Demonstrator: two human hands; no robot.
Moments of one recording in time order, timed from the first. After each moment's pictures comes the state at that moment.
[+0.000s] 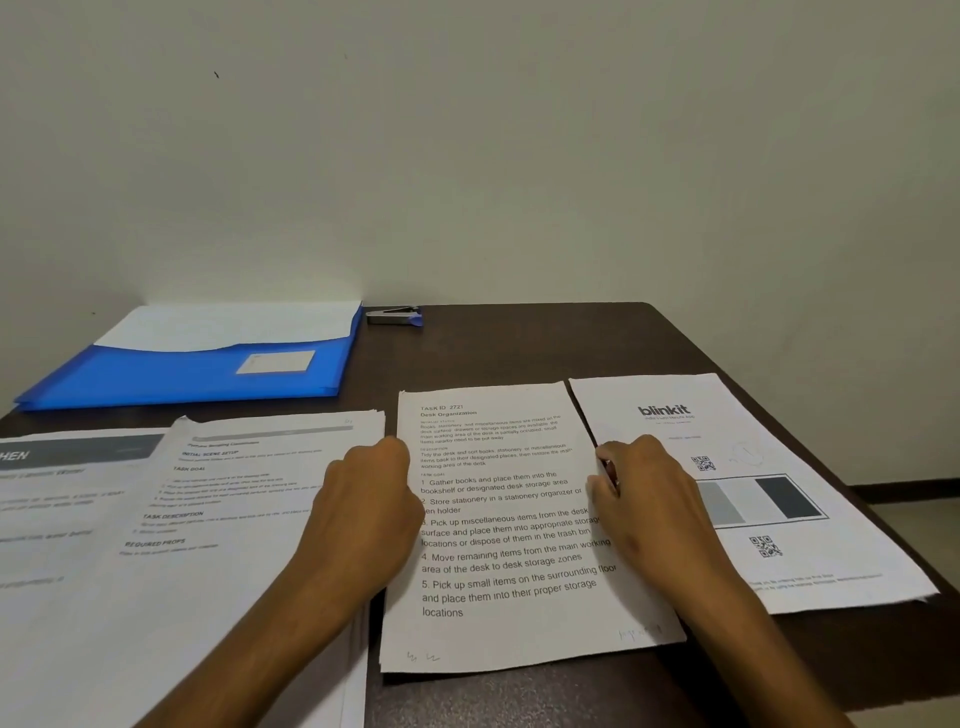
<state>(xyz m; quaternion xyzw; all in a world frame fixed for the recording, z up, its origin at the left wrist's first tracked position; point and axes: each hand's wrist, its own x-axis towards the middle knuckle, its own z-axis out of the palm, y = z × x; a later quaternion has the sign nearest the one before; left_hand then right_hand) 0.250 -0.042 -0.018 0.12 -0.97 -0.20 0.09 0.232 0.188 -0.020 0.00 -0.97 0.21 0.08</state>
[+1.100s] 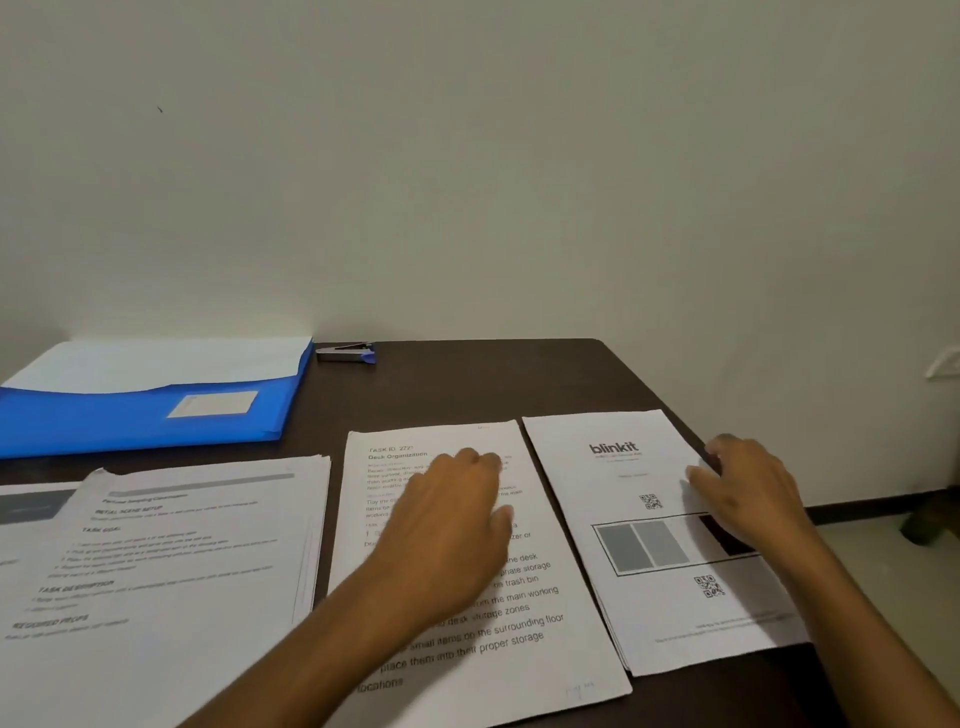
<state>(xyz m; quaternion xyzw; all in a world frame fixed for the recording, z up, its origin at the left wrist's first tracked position) 0.229 0.034 0.010 -0.13 -0.97 -0.21 0.05 0.161 0.337 -0.019 -0.16 -0.97 0.17 0.12</state>
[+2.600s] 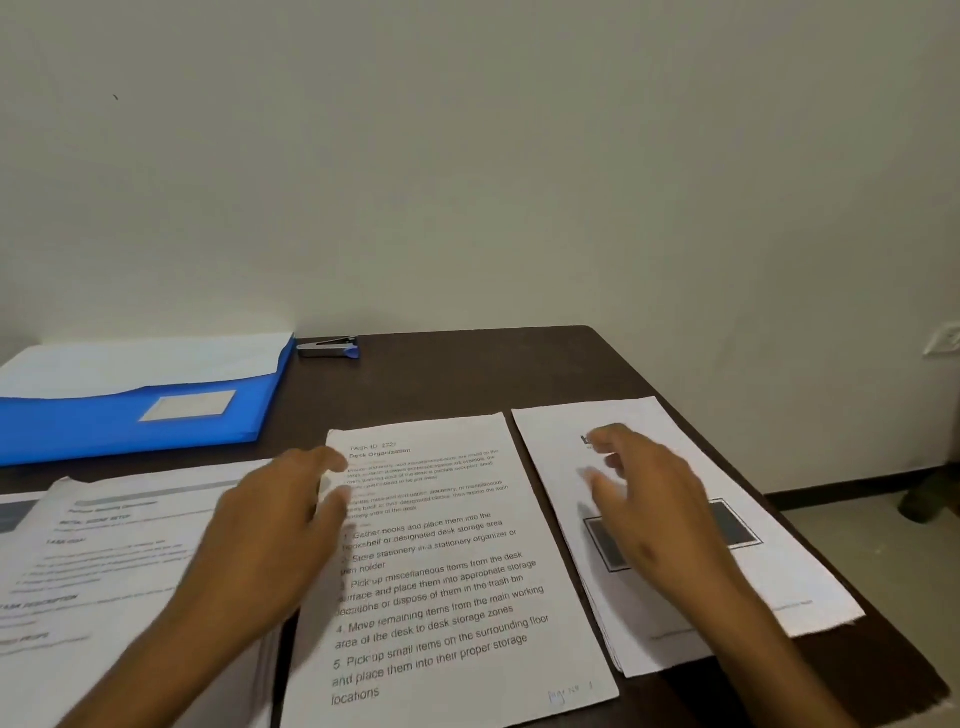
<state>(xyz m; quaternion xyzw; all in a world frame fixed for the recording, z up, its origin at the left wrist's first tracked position) 0.232 -0.052 0.002 0.02 -0.96 -0.25 0.11 0.206 0.249 -0.013 -0.02 -0.94 0.29 0.15</state>
